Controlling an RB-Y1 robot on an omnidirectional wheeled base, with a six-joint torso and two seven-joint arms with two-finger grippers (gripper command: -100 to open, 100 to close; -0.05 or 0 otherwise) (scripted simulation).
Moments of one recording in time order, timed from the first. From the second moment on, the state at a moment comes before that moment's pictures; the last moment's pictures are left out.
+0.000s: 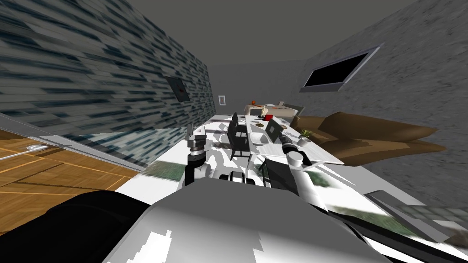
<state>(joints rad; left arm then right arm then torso) 0.47 -0.04 -0.03 -2.28 0.02 -0.62 0.12 -0.13 -0.35 -0.29 -1.49 -1.39 0.02 -1.01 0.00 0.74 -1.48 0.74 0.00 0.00</state>
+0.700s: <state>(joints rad) 0.47 -0.04 -0.03 -2.28 0.02 -0.62 0.12 -0.24 -0.36 -0.37 -1.34 -1.53 0.12 -1.13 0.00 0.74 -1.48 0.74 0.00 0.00</state>
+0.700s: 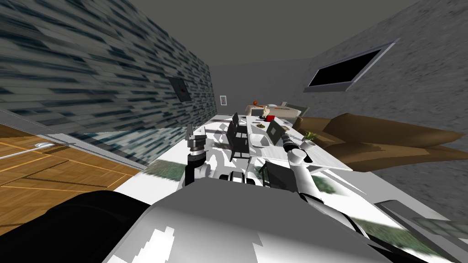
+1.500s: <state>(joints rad) 0.47 -0.04 -0.03 -2.28 0.02 -0.62 0.12 -0.30 -0.39 -0.41 -1.24 -1.59 0.17 -1.20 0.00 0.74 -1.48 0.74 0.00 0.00</state>
